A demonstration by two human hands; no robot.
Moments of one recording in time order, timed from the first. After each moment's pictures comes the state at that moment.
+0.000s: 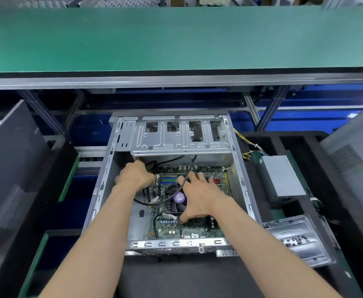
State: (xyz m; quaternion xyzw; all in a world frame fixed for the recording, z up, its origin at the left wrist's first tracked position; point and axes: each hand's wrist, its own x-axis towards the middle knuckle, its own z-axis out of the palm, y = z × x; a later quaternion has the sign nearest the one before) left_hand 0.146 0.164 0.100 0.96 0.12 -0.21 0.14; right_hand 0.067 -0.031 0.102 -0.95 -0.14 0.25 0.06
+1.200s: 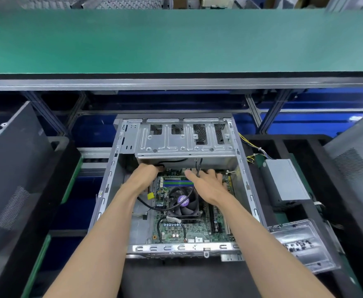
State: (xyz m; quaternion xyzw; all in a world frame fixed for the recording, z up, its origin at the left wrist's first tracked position) left_hand 0.152 0.160 0.102 0.87 0.15 -0.27 0.39; right_hand 0.085 -0.034 0.102 -0.91 0.14 0.25 0.31
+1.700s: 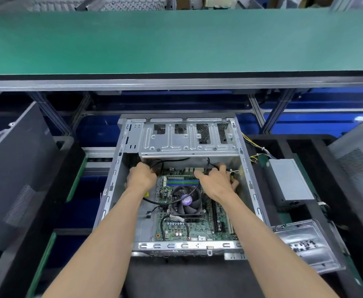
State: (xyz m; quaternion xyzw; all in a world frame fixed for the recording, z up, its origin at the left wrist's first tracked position) left_hand 0.144 0.171 0.086 0.93 0.16 -0.14 0.29; right_hand 0.090 -0.038 0.096 -0.92 0.20 0.18 0.29
